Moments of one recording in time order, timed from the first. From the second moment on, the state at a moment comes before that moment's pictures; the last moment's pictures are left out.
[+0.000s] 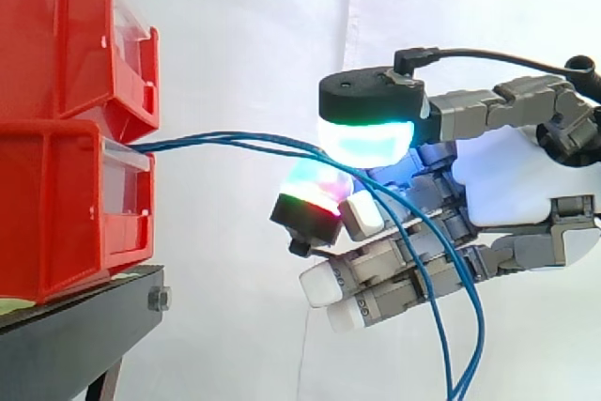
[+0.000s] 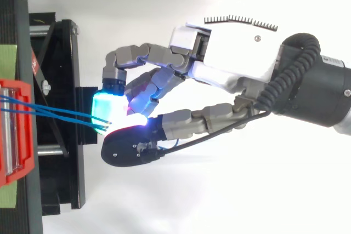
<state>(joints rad) 0.18 -2.25 -1.19 -2.91 -1.12 0.01</state>
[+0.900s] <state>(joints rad) 0.18 -2.25 -1.19 -2.91 -1.12 0.01</state>
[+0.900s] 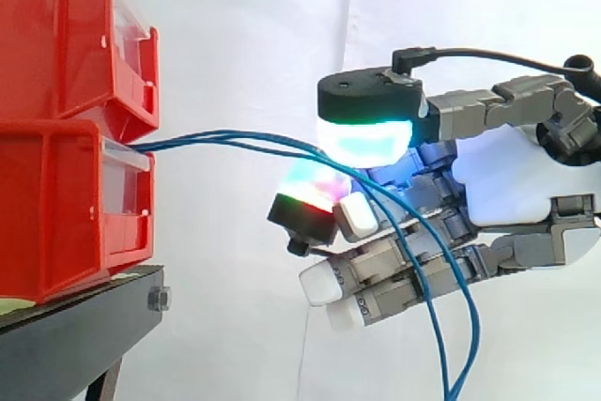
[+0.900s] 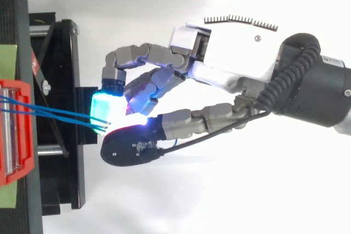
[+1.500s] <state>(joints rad) 0.18 -2.25 -1.19 -2.91 -1.12 0.01</state>
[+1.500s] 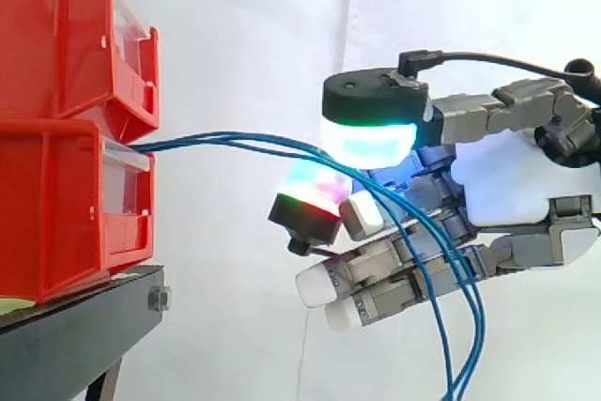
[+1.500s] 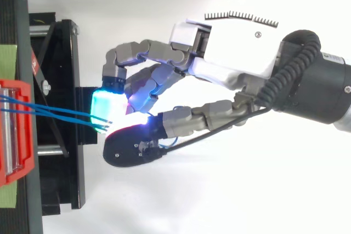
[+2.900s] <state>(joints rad) 0.18 -2.25 -1.19 -2.91 -1.12 0.01</state>
